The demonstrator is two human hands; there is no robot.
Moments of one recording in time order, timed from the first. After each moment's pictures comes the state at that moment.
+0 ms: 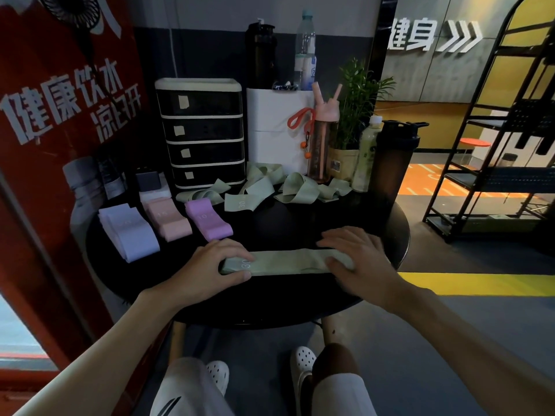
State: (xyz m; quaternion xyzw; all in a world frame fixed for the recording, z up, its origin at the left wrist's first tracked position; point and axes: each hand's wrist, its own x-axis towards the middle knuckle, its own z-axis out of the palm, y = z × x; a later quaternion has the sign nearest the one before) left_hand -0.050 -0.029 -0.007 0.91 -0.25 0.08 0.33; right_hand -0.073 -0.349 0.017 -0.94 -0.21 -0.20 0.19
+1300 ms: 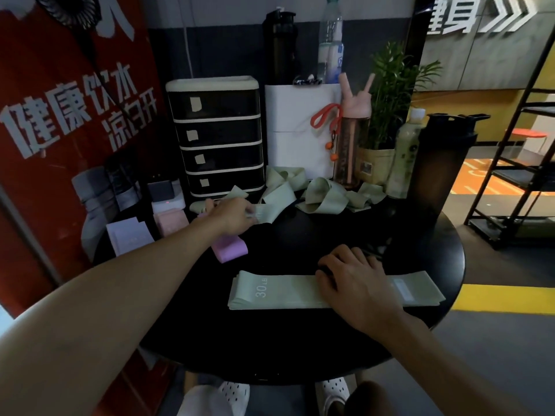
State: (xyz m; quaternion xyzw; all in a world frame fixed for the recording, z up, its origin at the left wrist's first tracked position) left_hand 0.110 -0.035 0.045 0.99 -0.04 0.05 0.11; right_hand -0.029 -0.294 -0.002 -0.97 -0.15 -0.15 0.09
